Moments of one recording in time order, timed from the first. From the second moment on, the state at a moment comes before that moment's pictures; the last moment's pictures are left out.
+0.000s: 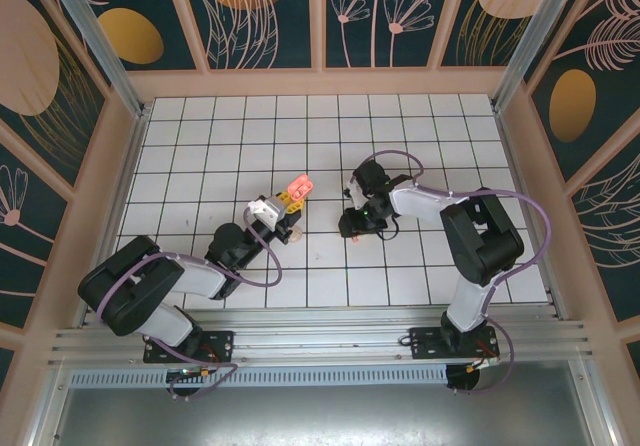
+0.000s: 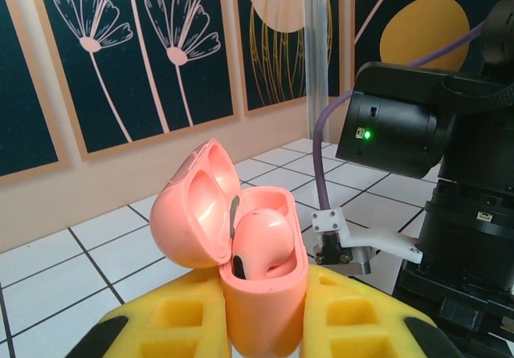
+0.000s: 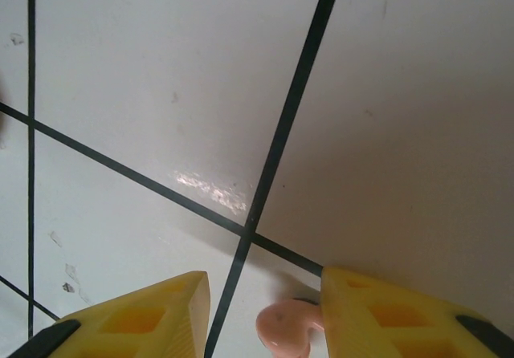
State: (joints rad) left arm -0.70 1.51 0.27 1.35 0.07 0.06; right arm 0.56 1.78 1.05 -0.56 -0.34 0.25
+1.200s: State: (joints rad) left arm -0.70 1.51 0.28 1.34 0.07 0.06; right arm 0.68 1.70 1.09 -0.72 -0.08 -0.04
